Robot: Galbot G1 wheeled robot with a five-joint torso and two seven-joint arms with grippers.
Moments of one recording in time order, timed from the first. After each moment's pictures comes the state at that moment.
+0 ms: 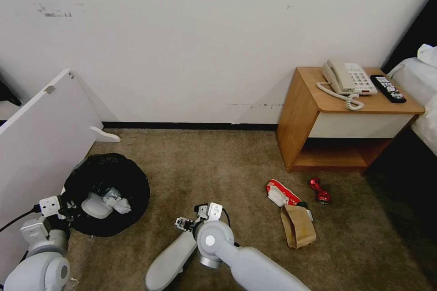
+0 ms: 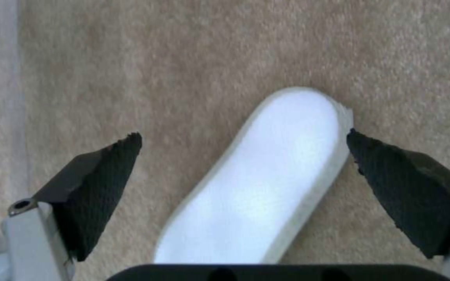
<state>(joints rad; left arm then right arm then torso) 1.53 -1.23 -0.89 -1.91 -0.46 0.30 -0.20 -0.84 1.37 -0.47 1.58 1.40 -0.30 0.92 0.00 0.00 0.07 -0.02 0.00</state>
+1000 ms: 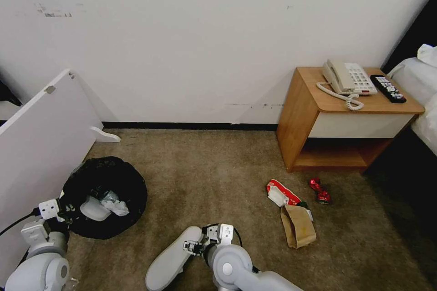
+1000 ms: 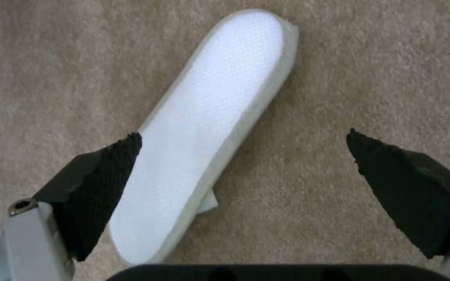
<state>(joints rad) 1.51 -1.24 -0.90 -1.86 -0.45 0.29 -0.19 -0.99 1.26 -0.45 1.69 1.33 -0.33 0.86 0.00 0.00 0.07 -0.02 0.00</state>
